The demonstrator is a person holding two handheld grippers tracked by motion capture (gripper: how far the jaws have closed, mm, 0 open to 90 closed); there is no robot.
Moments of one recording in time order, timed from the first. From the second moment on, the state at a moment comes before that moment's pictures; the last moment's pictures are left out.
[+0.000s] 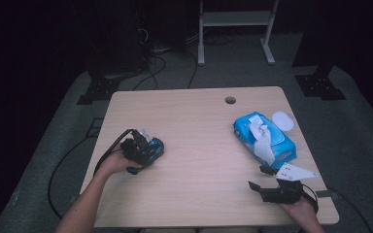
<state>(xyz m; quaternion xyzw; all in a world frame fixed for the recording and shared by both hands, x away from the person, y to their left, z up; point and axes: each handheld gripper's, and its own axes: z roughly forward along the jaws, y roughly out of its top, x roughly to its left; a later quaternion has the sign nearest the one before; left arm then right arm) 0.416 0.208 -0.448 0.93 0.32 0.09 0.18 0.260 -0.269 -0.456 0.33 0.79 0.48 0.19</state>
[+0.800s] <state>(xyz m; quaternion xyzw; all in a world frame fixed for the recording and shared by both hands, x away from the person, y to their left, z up) 0.357 0.005 -0.452 0.97 0.09 0.02 0.22 0.255 -0.284 -0.448 0.34 0.77 0.50 0.20</state>
